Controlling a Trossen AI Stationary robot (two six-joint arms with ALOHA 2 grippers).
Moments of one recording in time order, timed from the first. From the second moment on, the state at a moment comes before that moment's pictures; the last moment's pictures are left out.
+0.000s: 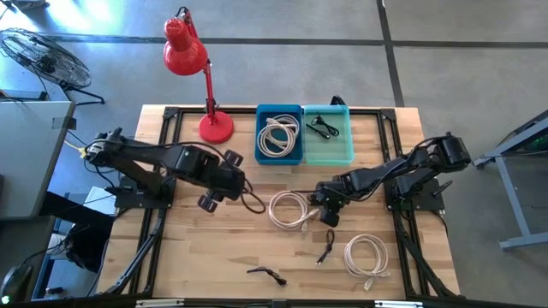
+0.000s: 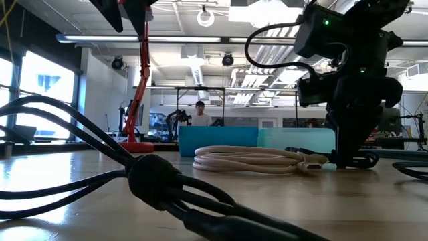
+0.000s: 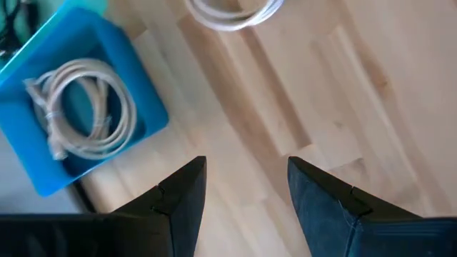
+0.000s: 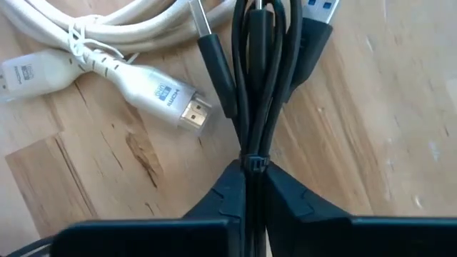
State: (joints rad) left arm -0.22 1.46 1.51 -1.29 -0.27 0.34; right arm 0.11 1.57 0.69 -0.41 0.01 0.53
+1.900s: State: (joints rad) left arm -0.40 1.44 1.49 -1.57 -0.78 -0.29; right arm -0.75 1.17 0.85 -0.43 -0.19 0.03
